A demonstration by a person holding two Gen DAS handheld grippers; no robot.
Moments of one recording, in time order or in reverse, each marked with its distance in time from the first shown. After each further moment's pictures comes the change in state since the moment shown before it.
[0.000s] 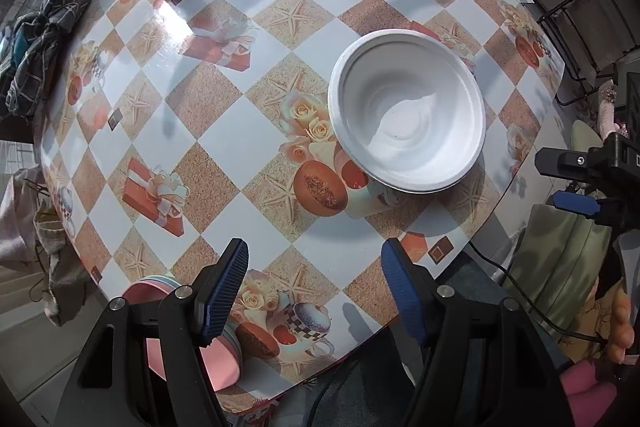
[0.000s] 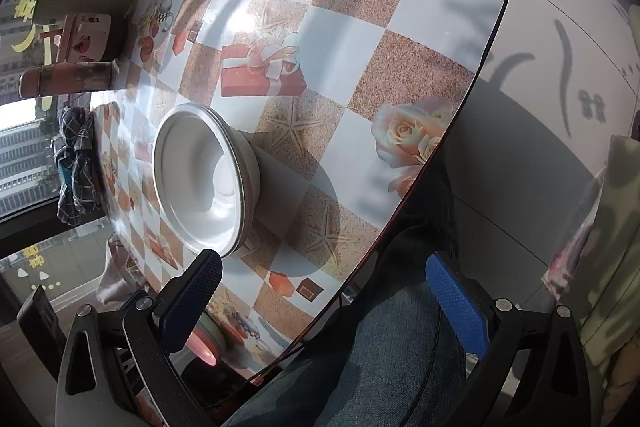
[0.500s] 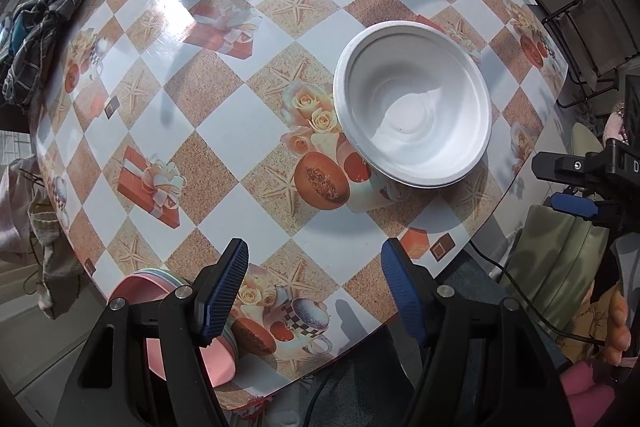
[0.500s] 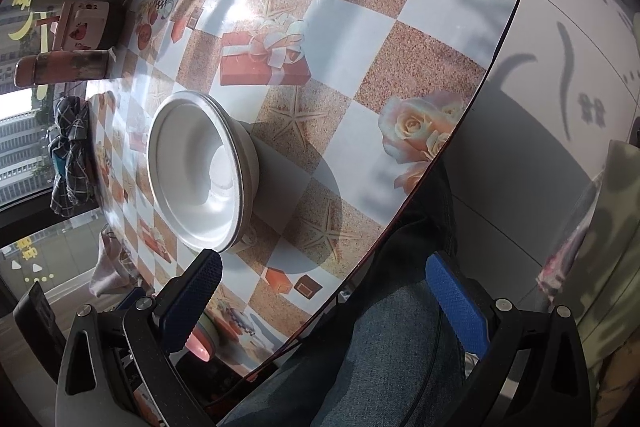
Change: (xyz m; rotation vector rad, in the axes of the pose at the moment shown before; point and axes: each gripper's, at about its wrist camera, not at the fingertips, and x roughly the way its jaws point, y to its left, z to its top) left arm 0.008 0.002 -0.001 -0.019 0.025 -0.016; right arm 0.009 0.001 0.001 -0.014 0.029 -0.024
